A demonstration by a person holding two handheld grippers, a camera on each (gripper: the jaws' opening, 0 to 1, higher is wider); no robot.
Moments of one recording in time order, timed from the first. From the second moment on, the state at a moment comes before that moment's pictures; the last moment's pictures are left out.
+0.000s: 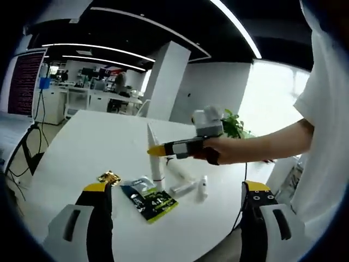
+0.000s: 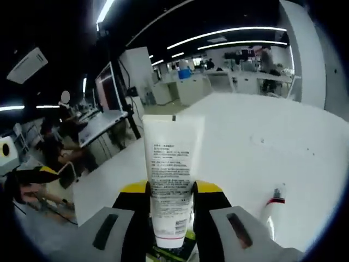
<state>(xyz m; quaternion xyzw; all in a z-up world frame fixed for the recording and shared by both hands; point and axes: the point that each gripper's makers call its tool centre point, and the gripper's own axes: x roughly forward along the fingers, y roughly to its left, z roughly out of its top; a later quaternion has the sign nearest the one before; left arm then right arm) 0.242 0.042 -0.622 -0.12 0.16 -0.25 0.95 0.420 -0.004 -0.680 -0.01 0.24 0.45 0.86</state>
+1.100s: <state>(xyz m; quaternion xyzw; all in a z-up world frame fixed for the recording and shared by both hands) 0.251 -0.019 -0.580 -0.14 0.17 -0.22 0.95 0.240 -0.024 -0.611 -0.16 0.10 0.49 0.85</state>
